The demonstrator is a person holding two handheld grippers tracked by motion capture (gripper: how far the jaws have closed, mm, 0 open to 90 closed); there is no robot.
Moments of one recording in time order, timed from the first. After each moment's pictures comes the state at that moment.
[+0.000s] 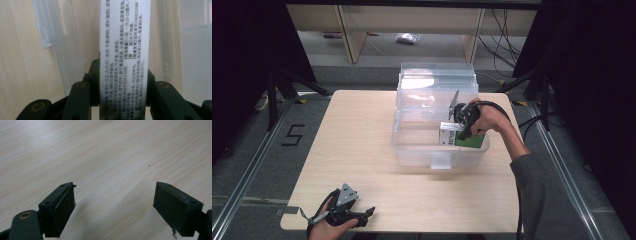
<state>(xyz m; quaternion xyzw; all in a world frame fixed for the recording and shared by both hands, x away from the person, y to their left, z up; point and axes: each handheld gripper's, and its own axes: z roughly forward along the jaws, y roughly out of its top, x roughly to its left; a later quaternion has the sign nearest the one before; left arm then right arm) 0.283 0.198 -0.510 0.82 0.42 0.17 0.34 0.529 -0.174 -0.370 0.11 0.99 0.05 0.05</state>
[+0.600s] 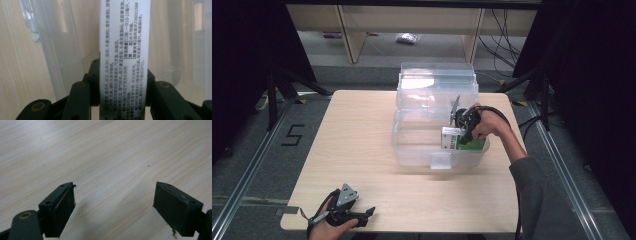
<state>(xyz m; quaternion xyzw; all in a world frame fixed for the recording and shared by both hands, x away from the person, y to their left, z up) 0.283 0.198 -0.510 0.82 0.42 0.17 0.34 0.532 -0.180 -0.391 0.10 0.99 0.04 0.04</state>
